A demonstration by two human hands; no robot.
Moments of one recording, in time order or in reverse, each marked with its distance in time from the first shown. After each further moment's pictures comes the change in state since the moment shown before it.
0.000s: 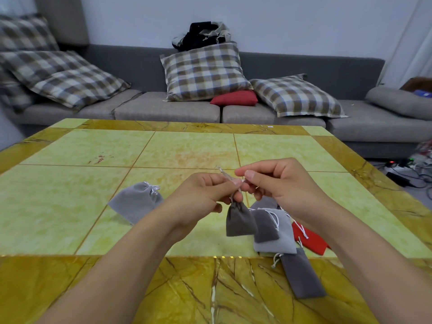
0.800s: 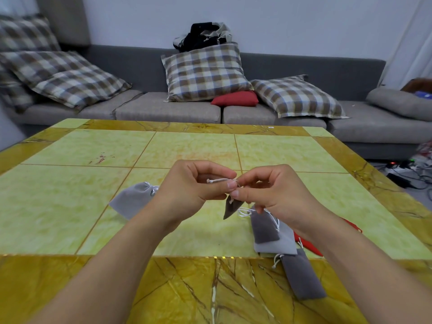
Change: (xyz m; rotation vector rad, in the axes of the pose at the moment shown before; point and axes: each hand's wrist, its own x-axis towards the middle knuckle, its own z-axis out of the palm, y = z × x) left_hand -0.003 0.004 -0.016 0.012 0.136 0.201; right_hand -0.007 -0.004 0.013 -0.066 -0.013 0.073
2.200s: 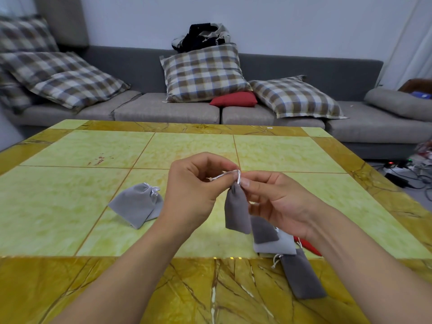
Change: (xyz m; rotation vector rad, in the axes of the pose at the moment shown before) left_hand -0.002 0.003 0.024 0.004 0.262 0.279; right_hand 0.005 0.009 -0.002 0.504 -0.153 0.207
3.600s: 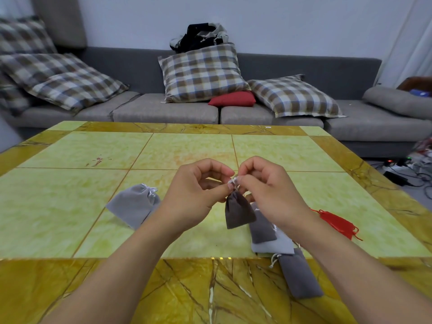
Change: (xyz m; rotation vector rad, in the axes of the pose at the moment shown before) left_hand 0.002 -0.007 -0.007 0.065 -0.203 -0.187; right_hand 0.004 0.004 0.012 -0.525 0.269 -0.359
